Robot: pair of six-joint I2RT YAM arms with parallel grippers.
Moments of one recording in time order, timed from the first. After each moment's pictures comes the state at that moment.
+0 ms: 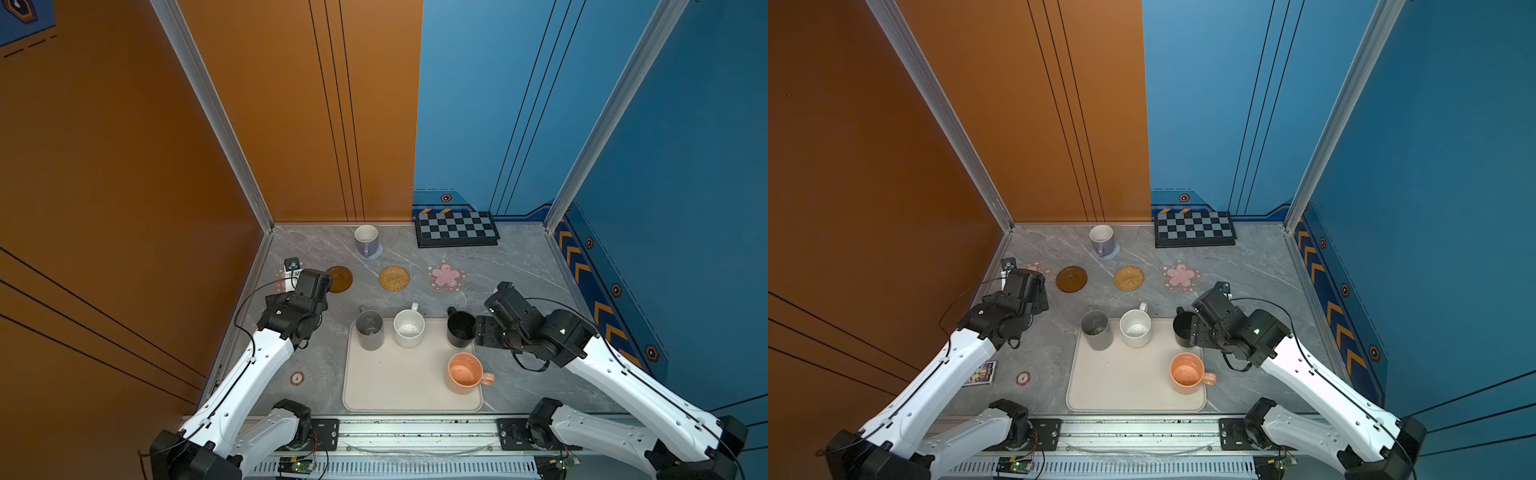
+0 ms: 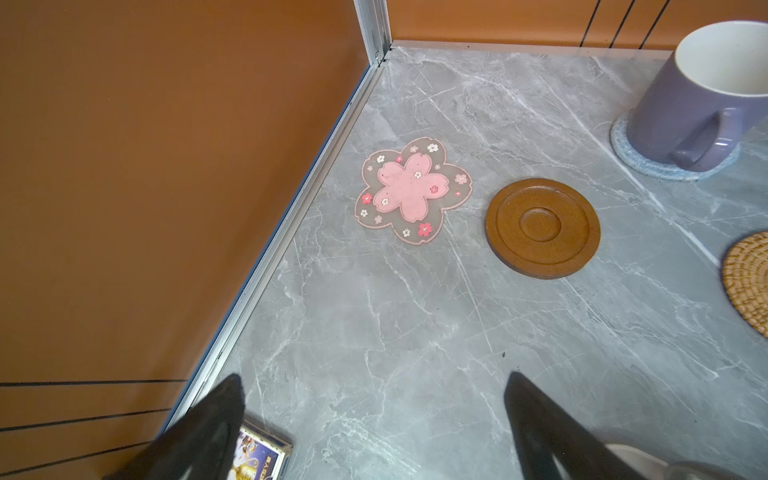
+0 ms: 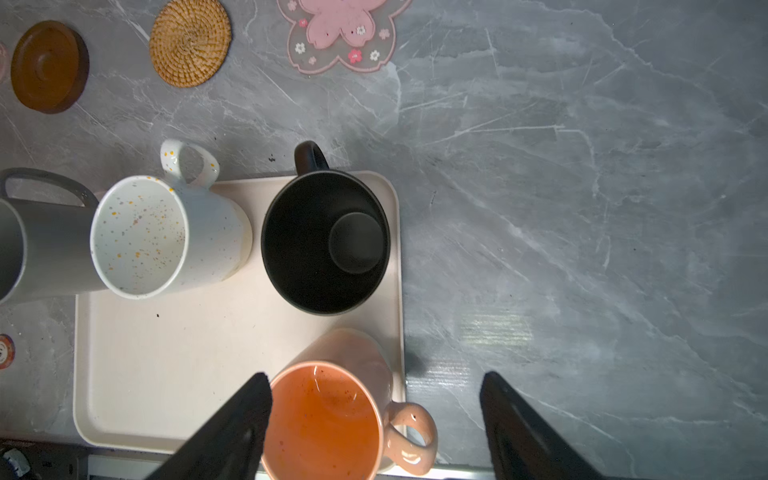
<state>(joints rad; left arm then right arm) -0.30 1.03 0.92 -0.77 -0.70 -0.41 0.76 0.98 1.04 -1.15 0.23 0.78</state>
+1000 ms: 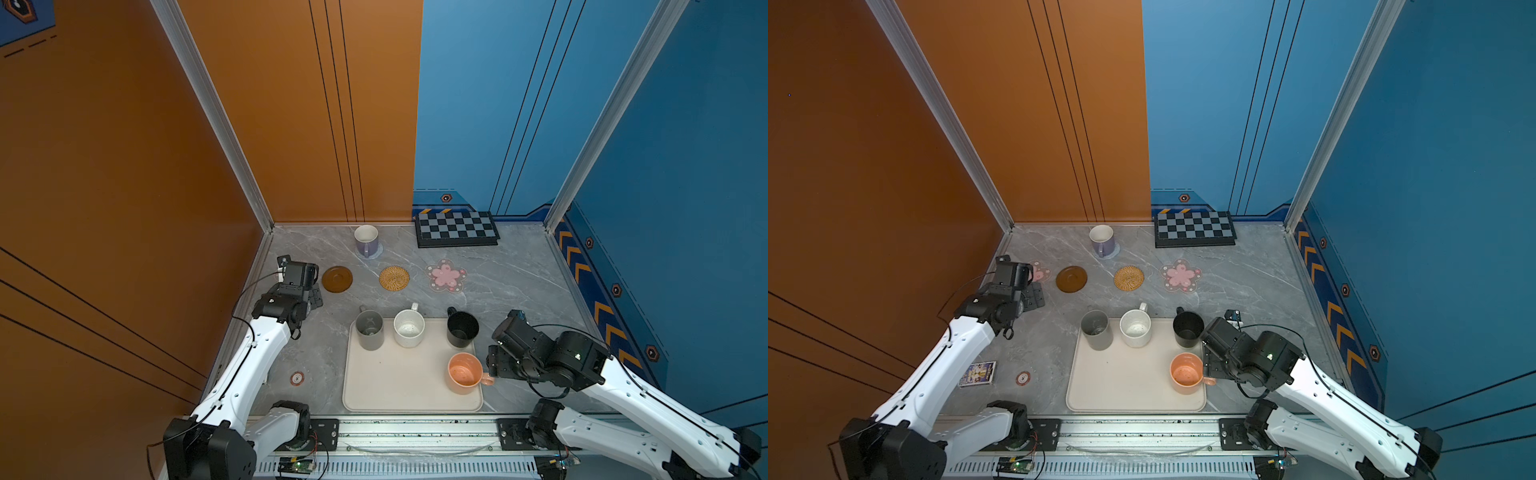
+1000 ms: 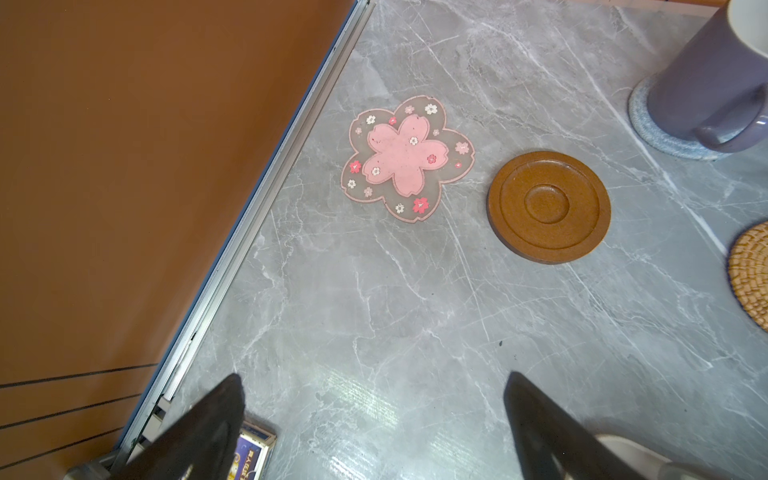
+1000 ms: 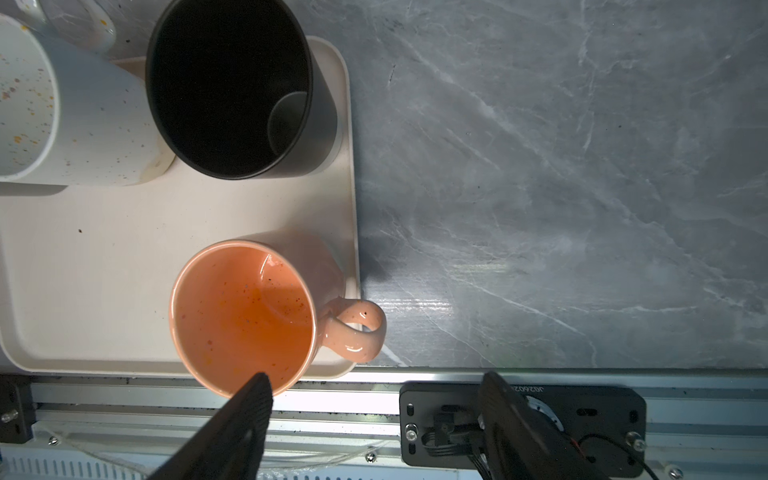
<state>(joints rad) -0.14 1.11 0.96 -0.77 -0.50 -0.37 0.88 0.88 0.93 -1.33 0.20 0.92</state>
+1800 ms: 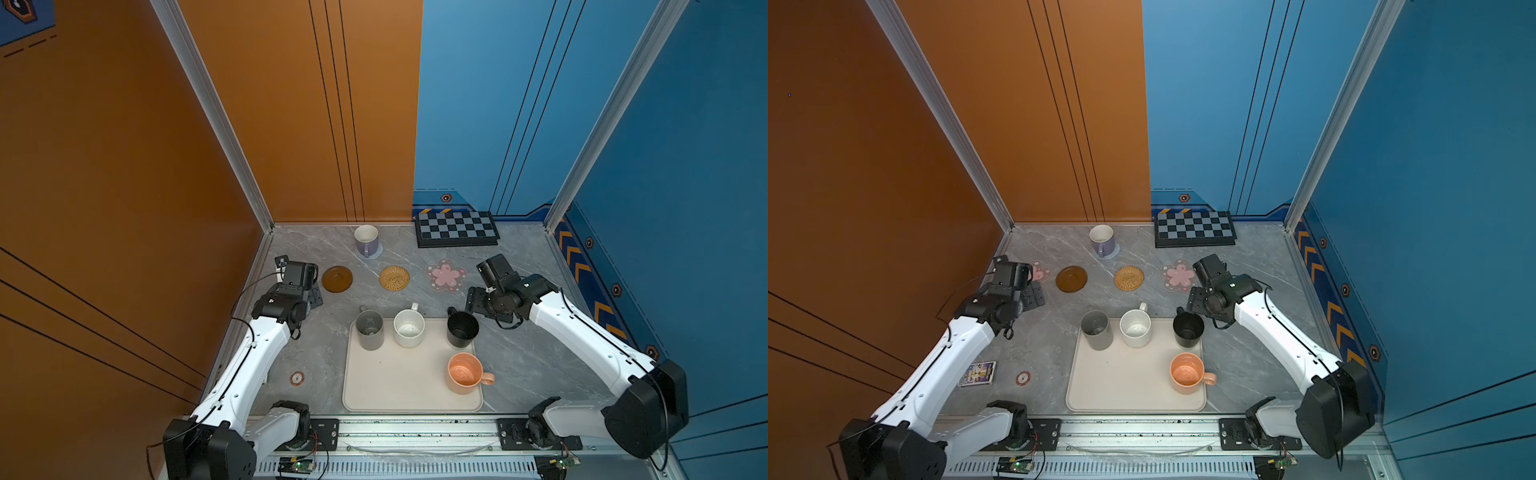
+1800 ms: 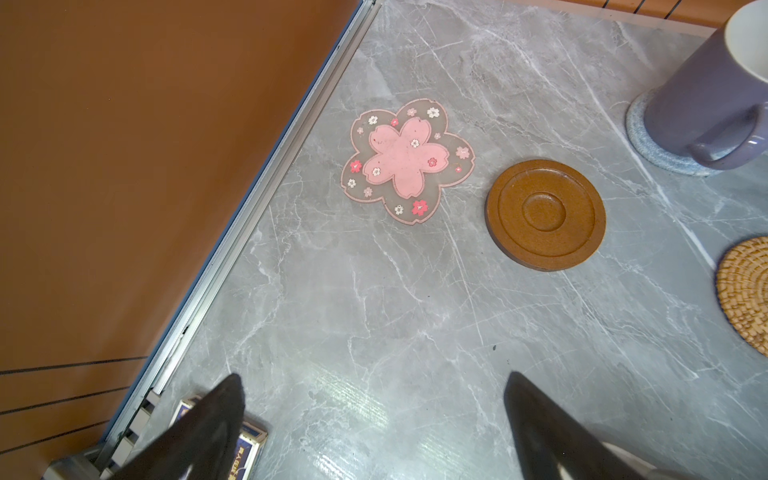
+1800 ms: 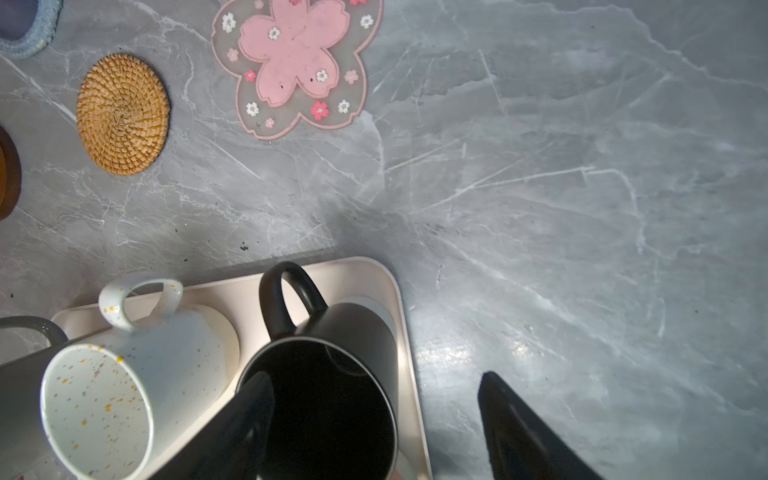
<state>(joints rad) -0.14 1.11 0.96 -0.77 -0.50 -0.42 0.46 1.38 1.15 -0.92 0.08 0.66</state>
